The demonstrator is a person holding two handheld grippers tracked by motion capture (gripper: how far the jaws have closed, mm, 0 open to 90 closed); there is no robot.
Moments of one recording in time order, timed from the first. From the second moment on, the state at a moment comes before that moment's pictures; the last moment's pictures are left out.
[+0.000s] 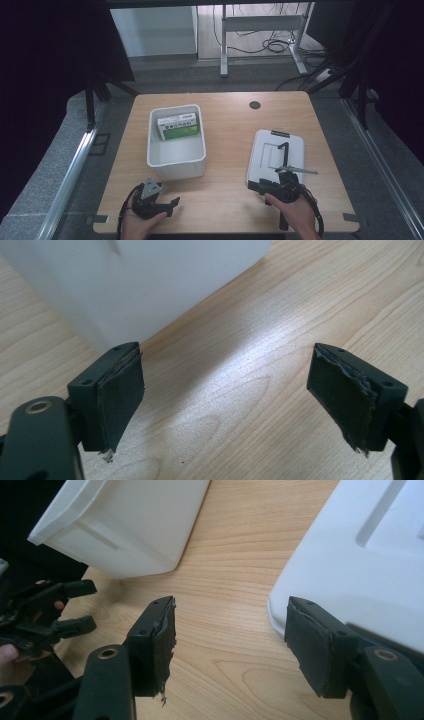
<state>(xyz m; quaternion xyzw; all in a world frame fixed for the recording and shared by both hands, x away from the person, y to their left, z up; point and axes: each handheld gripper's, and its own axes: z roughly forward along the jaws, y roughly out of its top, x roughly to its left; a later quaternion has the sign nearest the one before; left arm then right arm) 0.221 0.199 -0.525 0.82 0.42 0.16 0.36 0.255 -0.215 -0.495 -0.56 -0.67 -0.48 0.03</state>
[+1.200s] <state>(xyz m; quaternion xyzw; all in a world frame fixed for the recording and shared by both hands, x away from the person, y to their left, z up) 0.220 0.196 -0.529 0.82 0.41 0.17 0.35 0.273 -0.248 -0.438 -0.59 -0.67 -0.45 0.00</state>
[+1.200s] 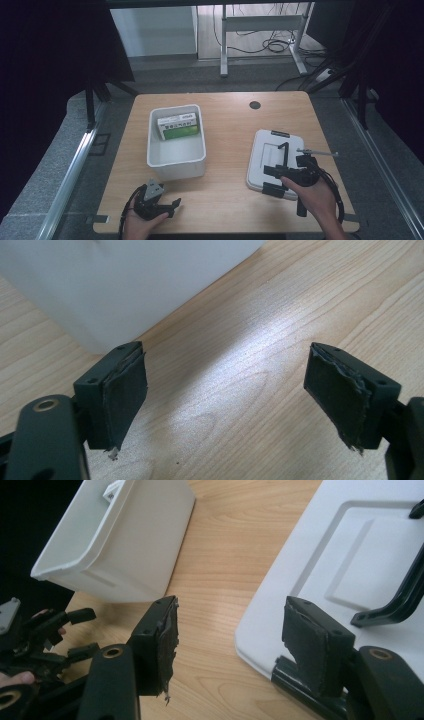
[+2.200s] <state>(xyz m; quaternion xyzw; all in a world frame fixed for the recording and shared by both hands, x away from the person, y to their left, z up) 0.217 0.198 -0.532 0.82 0.41 0.17 0.35 0.314 -0.274 -0.408 -0.64 -0.65 -0.41 -0.03</state>
